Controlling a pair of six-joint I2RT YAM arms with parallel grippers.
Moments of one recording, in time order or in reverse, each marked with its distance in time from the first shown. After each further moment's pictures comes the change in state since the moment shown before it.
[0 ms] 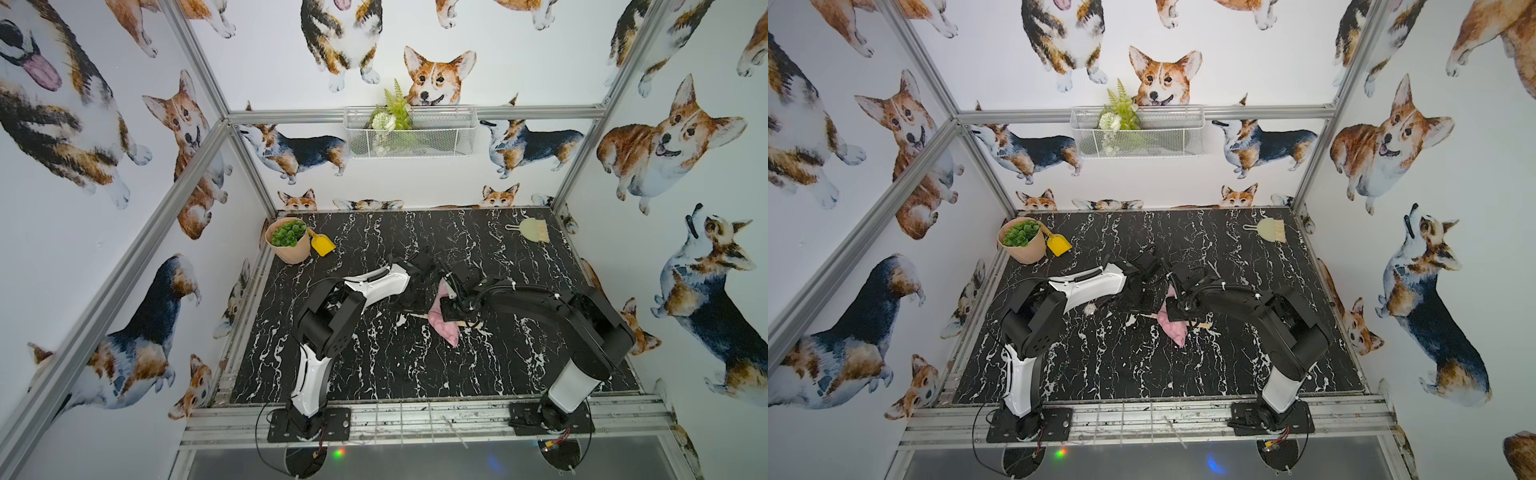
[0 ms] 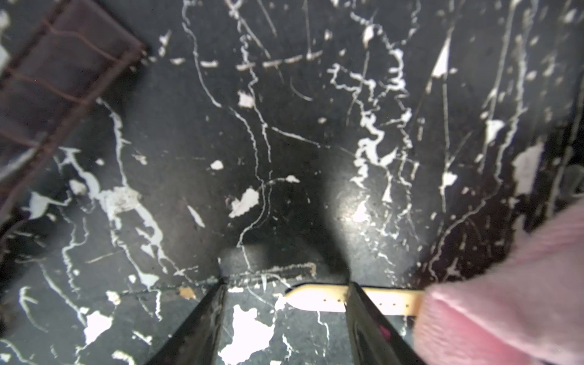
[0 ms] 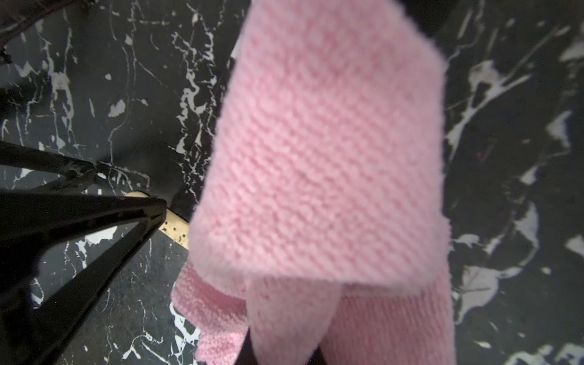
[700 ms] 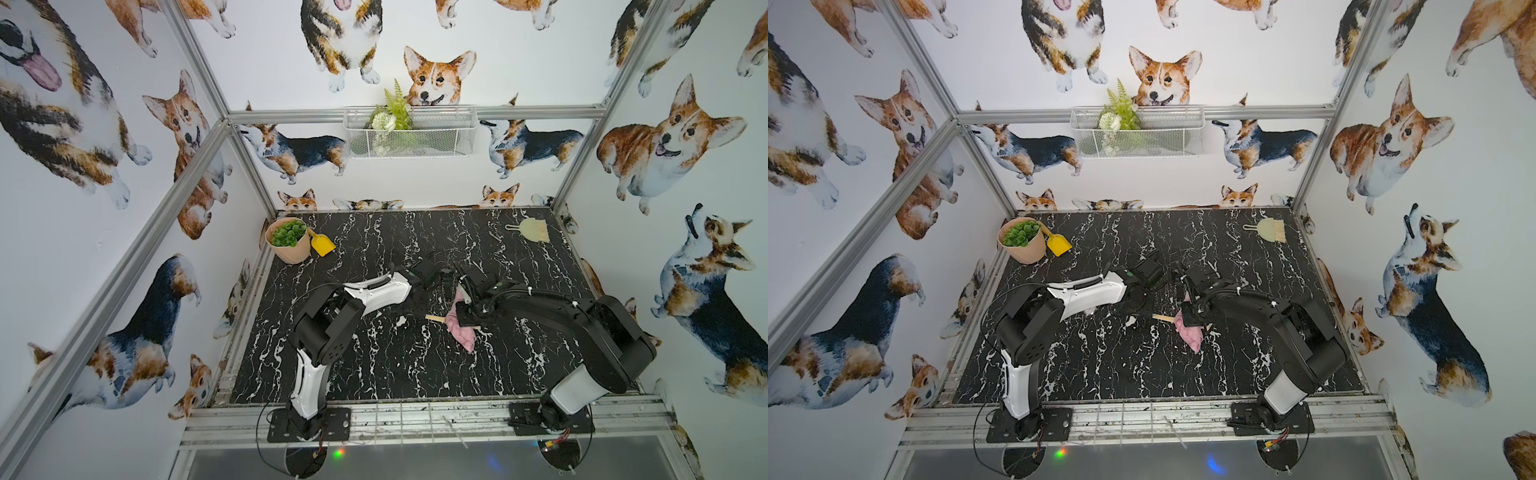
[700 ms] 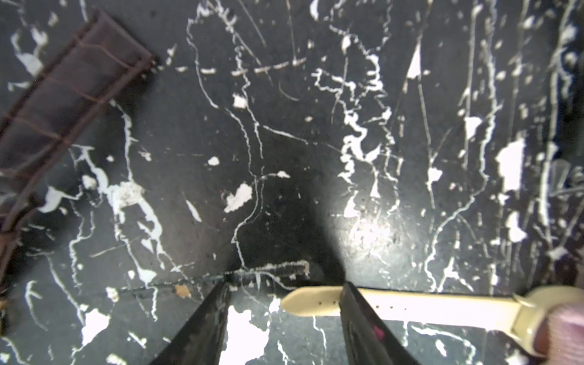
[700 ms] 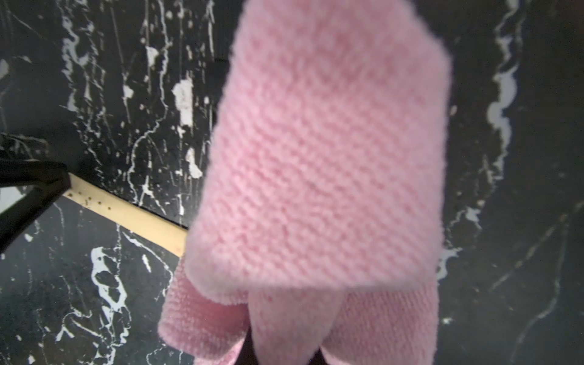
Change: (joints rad) left arm -0.051 -0.034 -0.090 0.098 -0.083 -0.026; right arm -0.059 -0.095 -0.098 -0.082 0.048 -0.030
